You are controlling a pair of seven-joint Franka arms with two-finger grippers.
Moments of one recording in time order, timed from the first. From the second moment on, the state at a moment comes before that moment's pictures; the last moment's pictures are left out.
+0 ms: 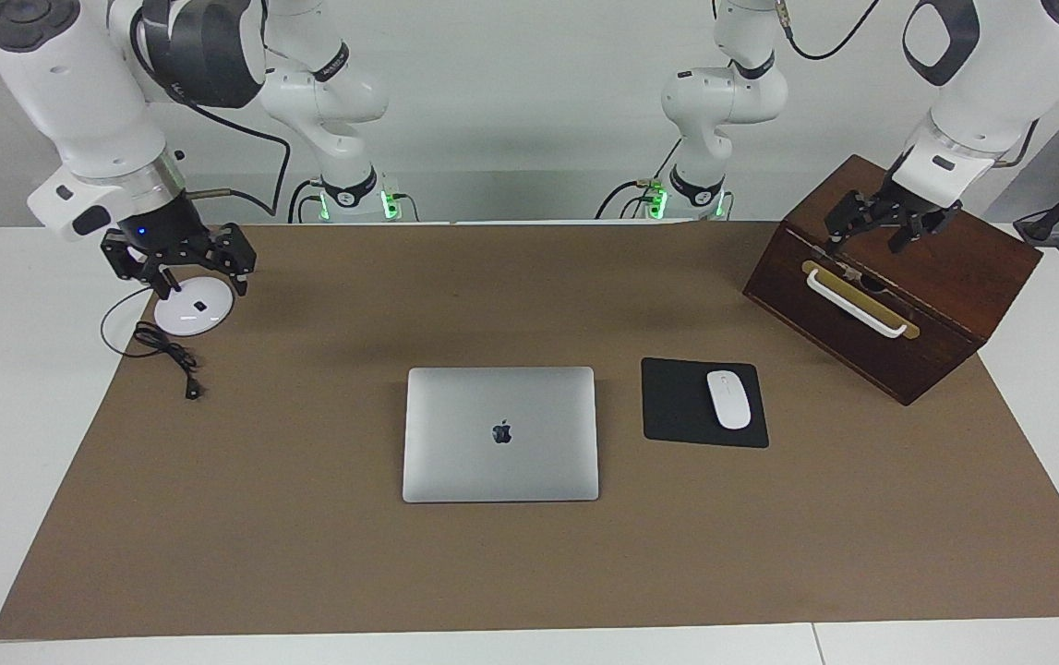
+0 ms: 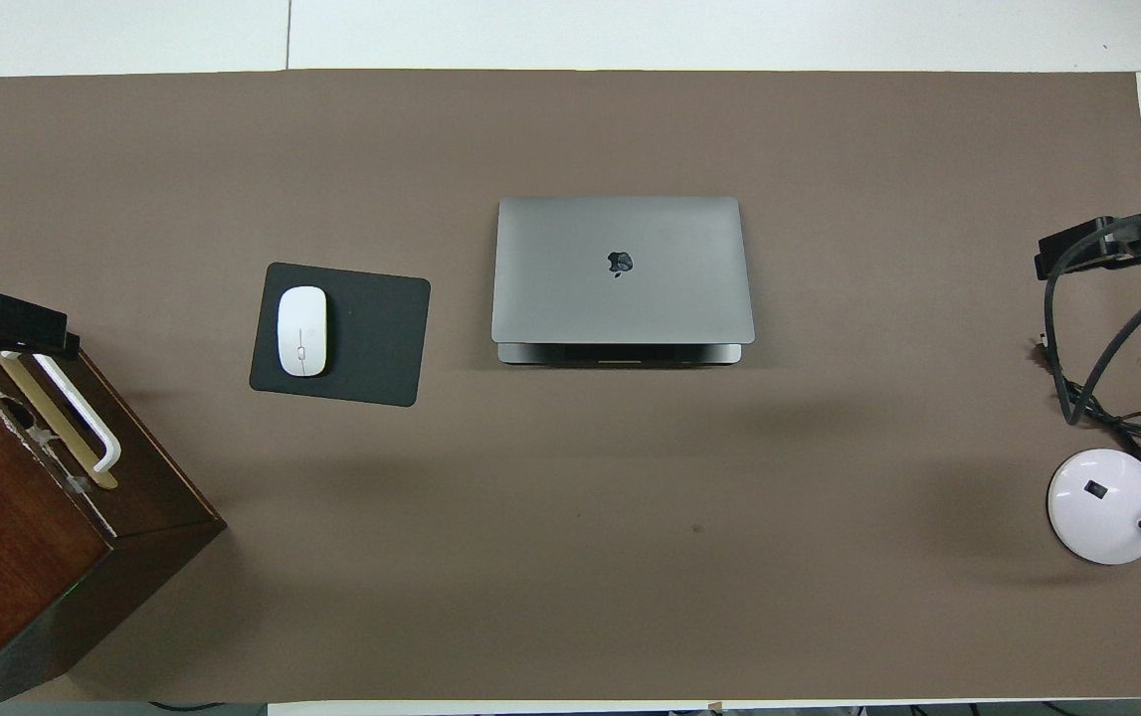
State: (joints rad) left arm -0.06 -0.04 0.06 -1.67 -0.02 1.54 0.05; right arm -0.03 0.07 0.00 -1.57 -0.04 1.66 -0.10
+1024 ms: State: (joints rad) left arm -0.12 -0.09 0.04 -1.79 -0.02 1.72 -0.06; right arm -0.01 0.15 0.14 -1.57 -0.03 1.95 0.27
